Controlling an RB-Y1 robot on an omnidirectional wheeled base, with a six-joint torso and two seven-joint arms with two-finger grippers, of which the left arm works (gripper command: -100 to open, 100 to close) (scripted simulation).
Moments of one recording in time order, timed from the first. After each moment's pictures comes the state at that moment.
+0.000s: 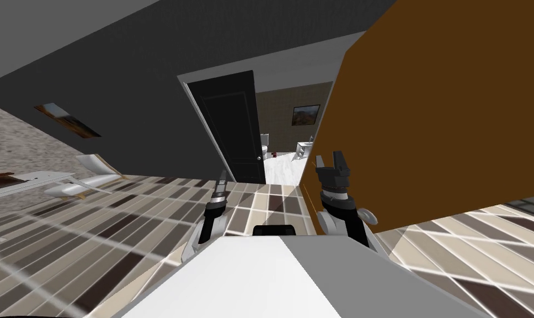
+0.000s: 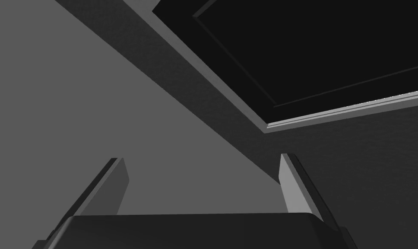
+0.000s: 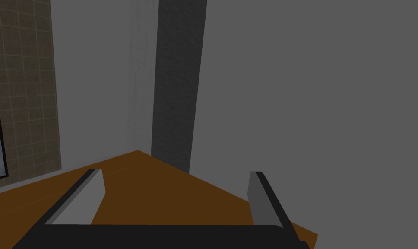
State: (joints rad) arm 0.39 0.08 0.15 -1.94 -0.15 -0.61 -0.27
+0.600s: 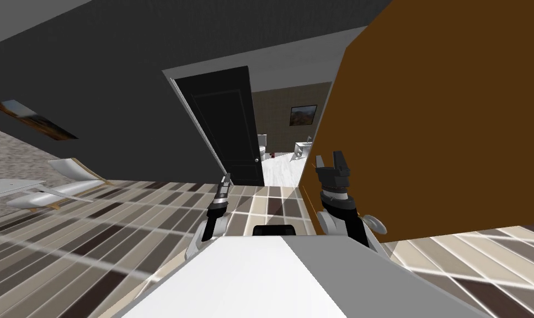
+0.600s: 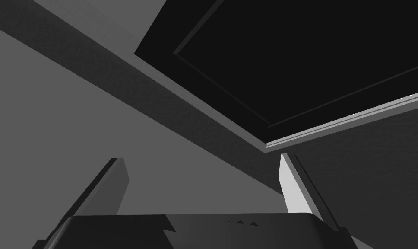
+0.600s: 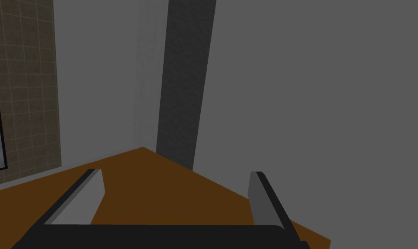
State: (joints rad) arm 0.36 0.09 0.17 -1.82 -0.17 -0.63 -0.39
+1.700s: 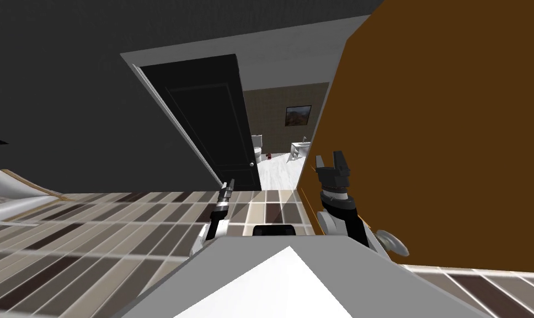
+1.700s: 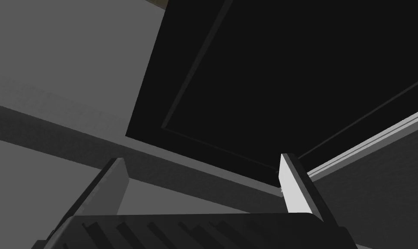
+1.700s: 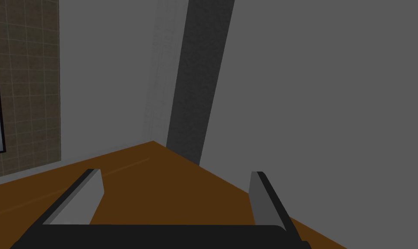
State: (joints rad) arm 0.30 0.10 0.22 -1.56 -0.22 -0.68 -0.64
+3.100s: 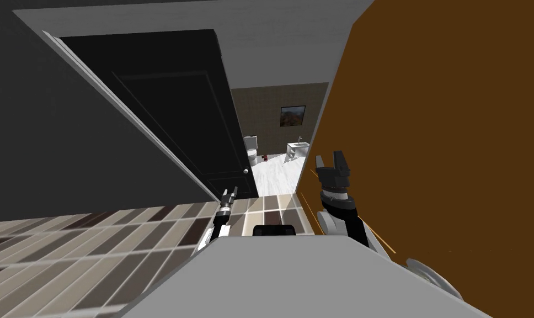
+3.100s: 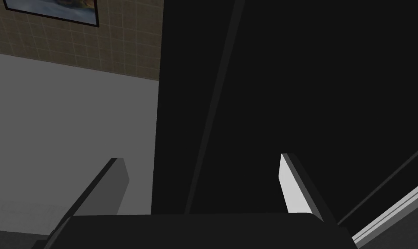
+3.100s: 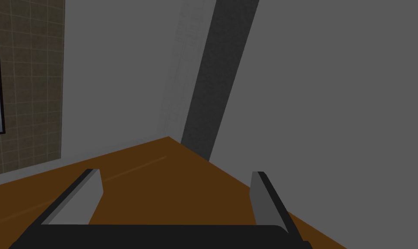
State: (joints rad) arm 0.22 0.09 0.27 -1.25 -0.27 -0.74 -0.93
